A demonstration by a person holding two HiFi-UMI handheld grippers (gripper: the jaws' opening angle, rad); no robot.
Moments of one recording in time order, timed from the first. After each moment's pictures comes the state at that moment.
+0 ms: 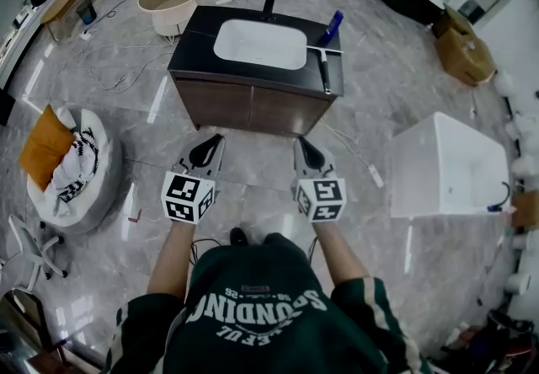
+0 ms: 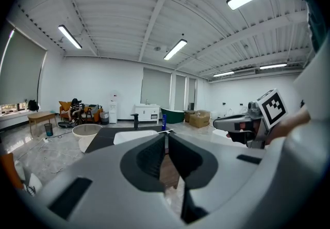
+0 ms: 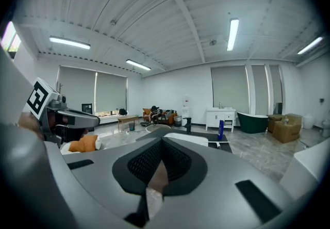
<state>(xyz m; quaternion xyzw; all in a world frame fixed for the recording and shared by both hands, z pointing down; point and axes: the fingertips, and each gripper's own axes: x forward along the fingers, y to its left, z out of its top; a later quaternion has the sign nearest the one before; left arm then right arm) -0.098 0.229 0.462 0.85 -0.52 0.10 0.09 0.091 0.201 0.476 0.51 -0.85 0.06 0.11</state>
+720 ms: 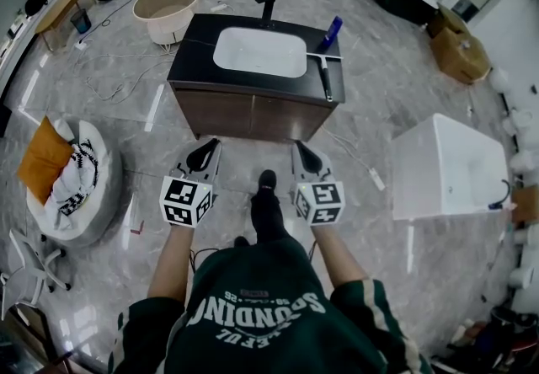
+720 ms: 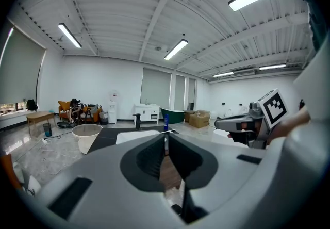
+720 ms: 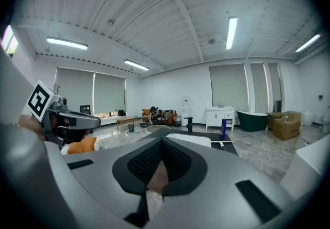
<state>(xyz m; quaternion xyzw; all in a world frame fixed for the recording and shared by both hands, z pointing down) -0.129 0.204 0.471 0.85 -0.51 0.10 0.09 0.064 0.181 0.484 0.52 -0.85 0.07 0.11</state>
